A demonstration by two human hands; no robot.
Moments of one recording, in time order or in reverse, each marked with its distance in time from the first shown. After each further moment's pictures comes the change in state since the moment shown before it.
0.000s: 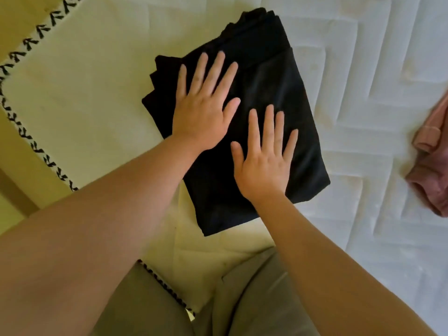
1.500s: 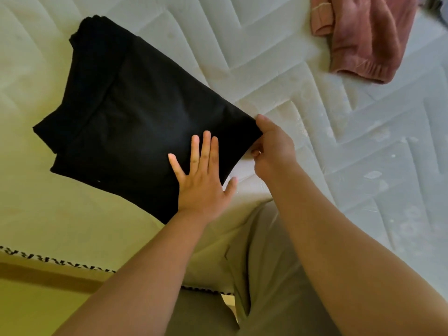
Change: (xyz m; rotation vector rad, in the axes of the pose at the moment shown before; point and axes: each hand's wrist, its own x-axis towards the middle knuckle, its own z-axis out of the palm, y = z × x) left_hand -0.117 0.128 0.033 0.131 -0.381 0.380; right_hand -0.055 0.112 -0.043 1.808 0.187 1.668
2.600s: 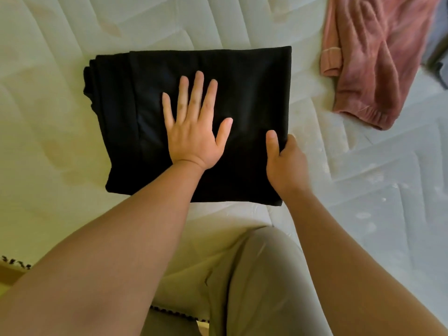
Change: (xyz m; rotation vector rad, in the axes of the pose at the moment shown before) left_hand 0.131 -0.022 -0.025 -0.055 0.406 -0.122; right_hand 0.022 -0.031 -0.020 -1.077 0.004 -0.642
